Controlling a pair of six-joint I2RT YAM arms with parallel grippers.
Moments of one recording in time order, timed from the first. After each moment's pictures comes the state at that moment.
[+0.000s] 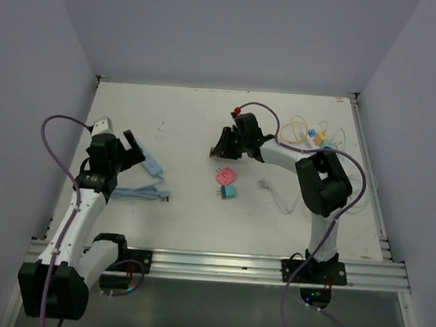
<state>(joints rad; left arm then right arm) -0.01 0.93 0.67 -0.34 -0.13 -0.47 0.56 1.96 1.29 -0.07 -0.25 0.66</state>
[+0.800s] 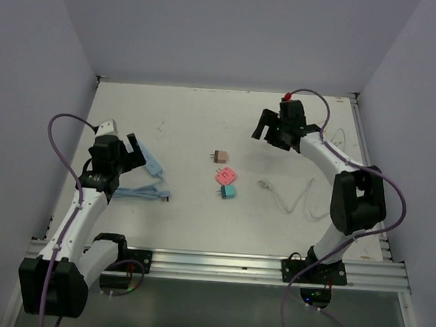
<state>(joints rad) -0.02 0.93 0.64 -0.32 -0.16 -0.38 0.33 1.76 1.27 -0.33 -0.07 0.56</state>
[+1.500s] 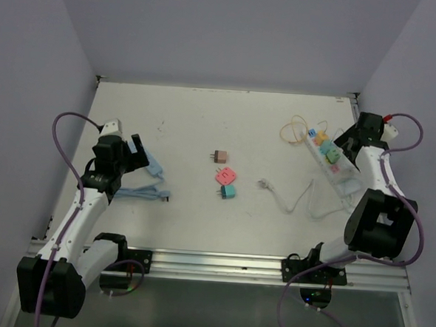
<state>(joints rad) -0.06 0.93 0.64 -0.32 -0.15 -0.37 -0.24 1.52 1.14 -0.50 0.36 0.59</state>
